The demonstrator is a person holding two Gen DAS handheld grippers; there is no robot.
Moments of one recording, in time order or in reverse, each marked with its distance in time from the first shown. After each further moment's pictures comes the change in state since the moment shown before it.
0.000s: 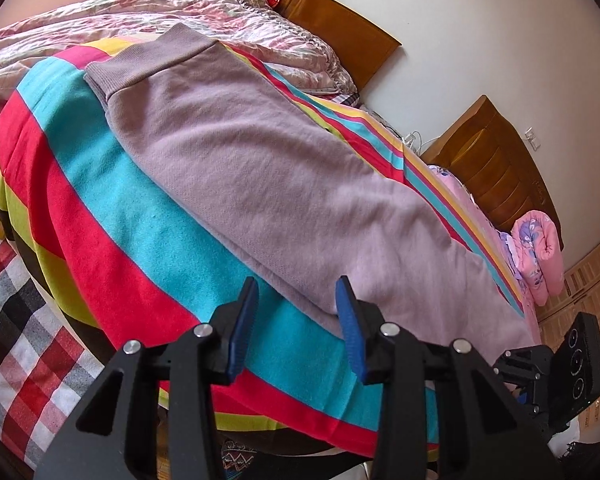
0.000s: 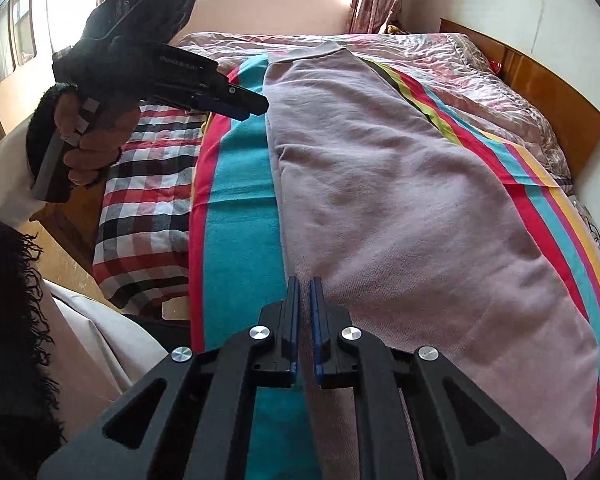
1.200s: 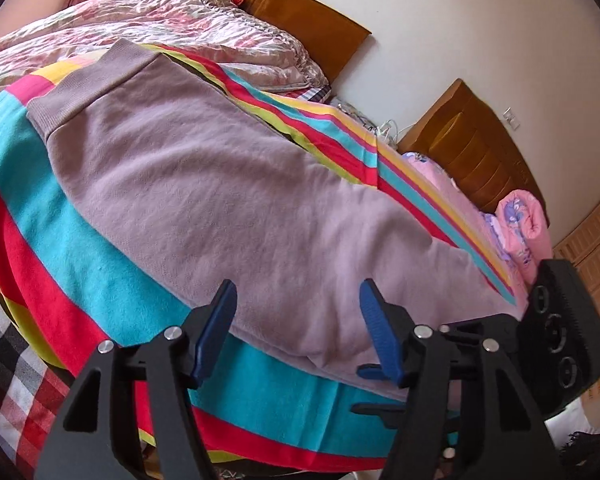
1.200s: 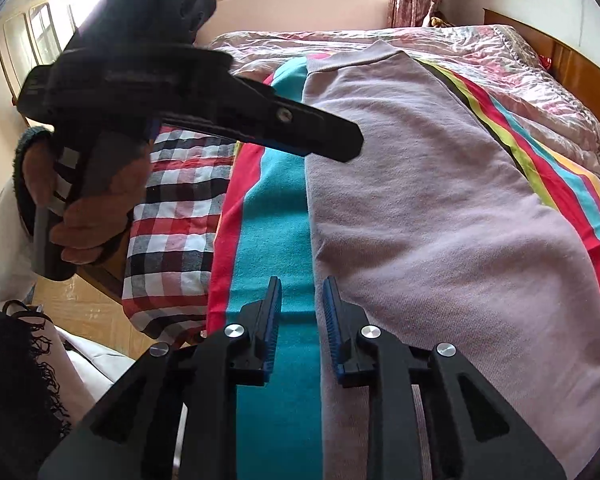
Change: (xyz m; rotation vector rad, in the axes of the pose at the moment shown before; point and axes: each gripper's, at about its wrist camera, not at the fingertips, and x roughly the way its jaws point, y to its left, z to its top) left arm 0.023 -0.030 0.021 0.133 0.048 0.027; right arm 0.044 -0.014 0.067 0.041 -0.008 0.121
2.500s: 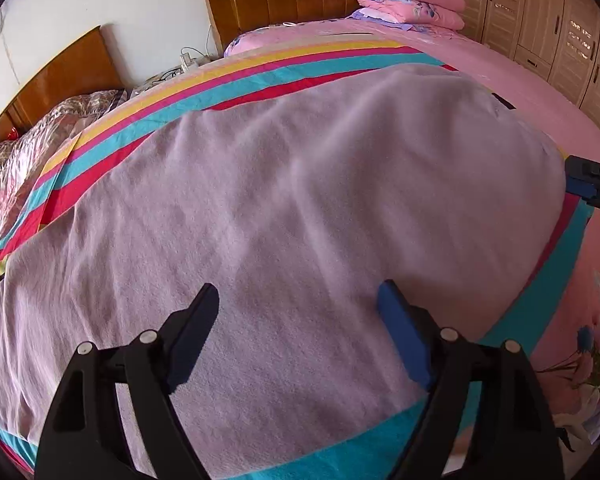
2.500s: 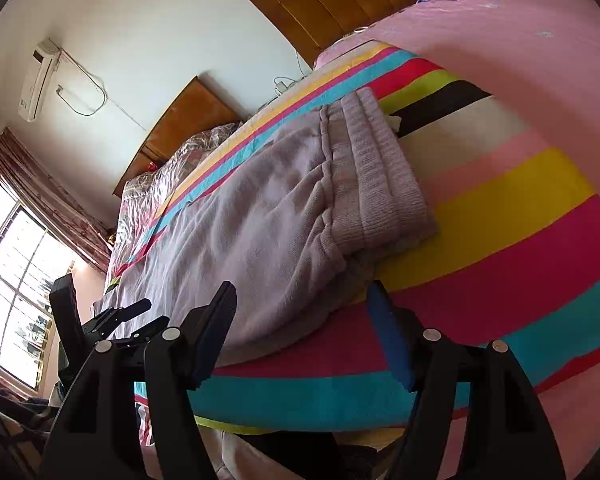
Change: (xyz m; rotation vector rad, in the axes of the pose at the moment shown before) left arm 0.115 -0.355 -0.165 0.880 0.218 -0.062; right arm -0.318 -0.054 -0.439 1.323 -0.514 -0.510
